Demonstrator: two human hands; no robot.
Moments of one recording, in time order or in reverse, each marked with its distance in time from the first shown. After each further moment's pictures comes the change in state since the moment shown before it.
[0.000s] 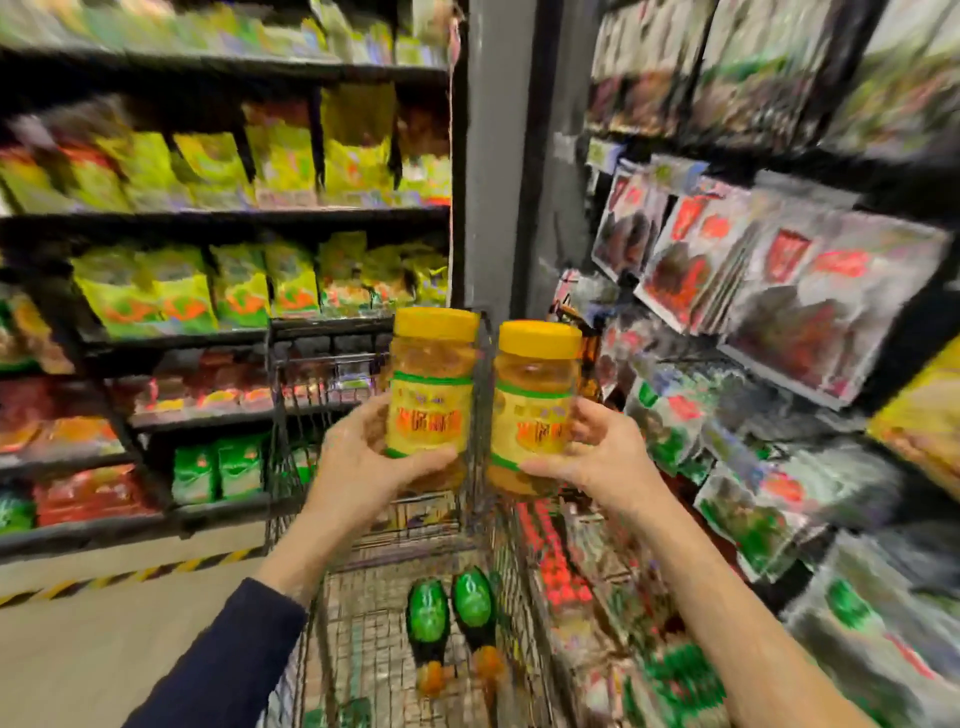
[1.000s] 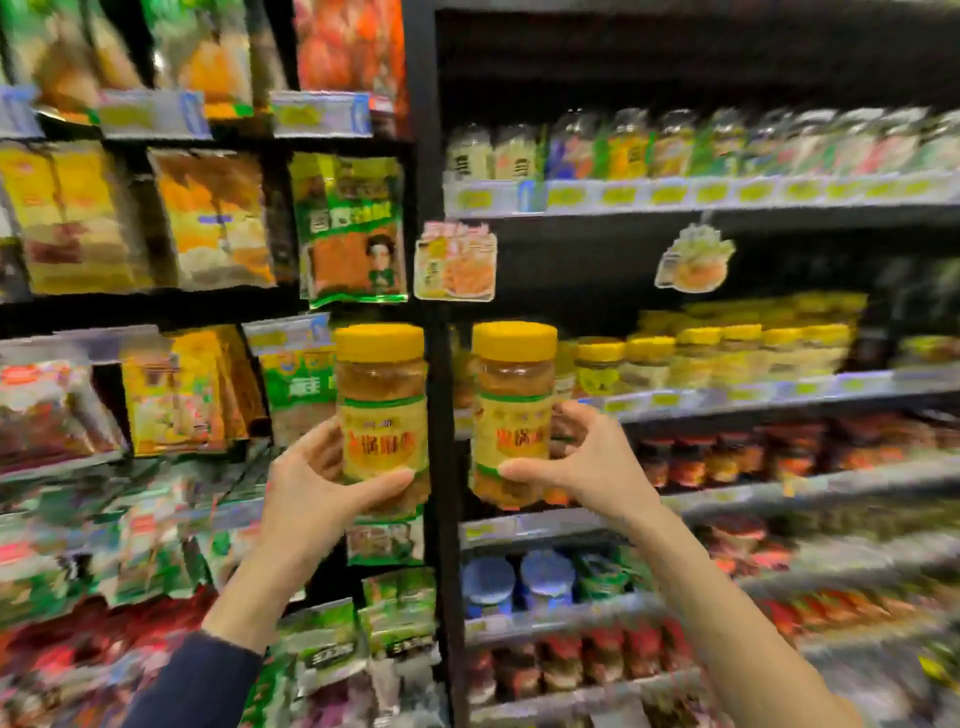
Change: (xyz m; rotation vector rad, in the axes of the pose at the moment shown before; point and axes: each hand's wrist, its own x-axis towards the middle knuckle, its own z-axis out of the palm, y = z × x) left_hand -0.265 0.180 0.160 -0.438 -1.261 0.370; right_hand -0.511 -0.184 -0.022 -0.479 1.427 0.162
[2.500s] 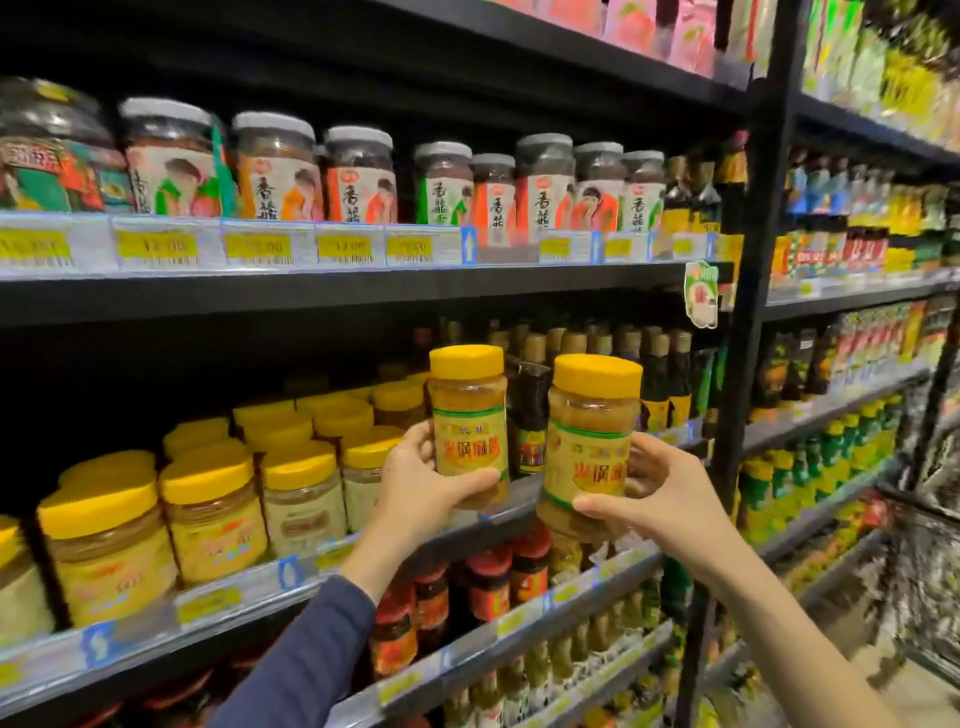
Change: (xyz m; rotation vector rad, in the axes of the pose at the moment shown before) left_hand 0.125 0.085 0.739 -0.173 -0.454 0.093; right_hand 0.060 0.206 -0.636 -0.226 0.414 0.063
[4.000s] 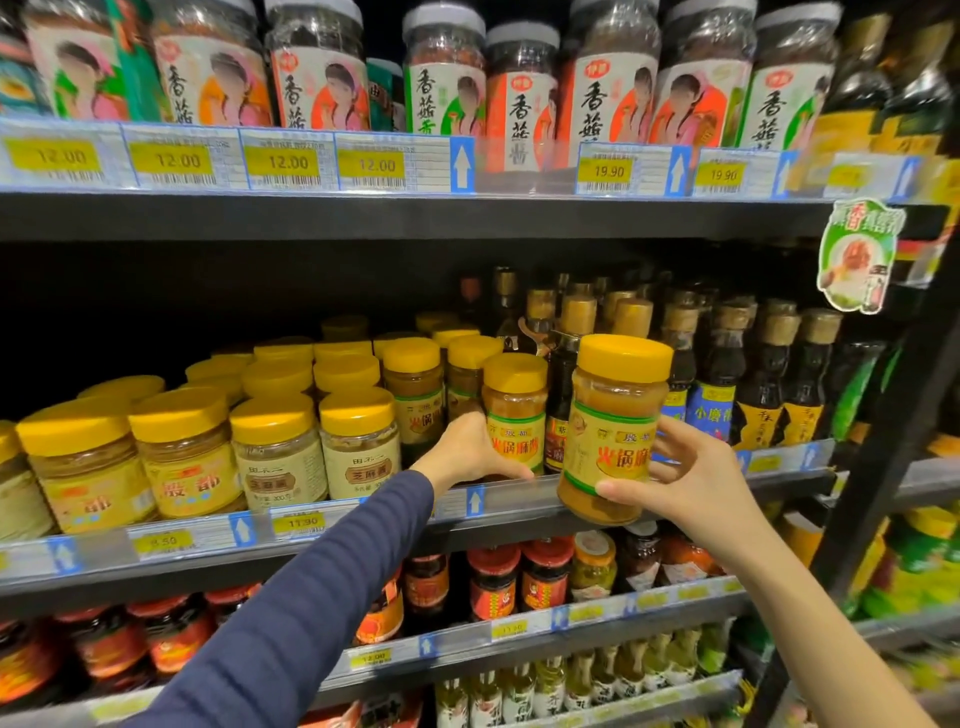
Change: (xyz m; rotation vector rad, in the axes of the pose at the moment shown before) left_hand 0.109 -0.077 0.063 0.591 -0.157 -0.152; right_hand 0.105 0.091 -0.025 0.143 -0.276 -0.028
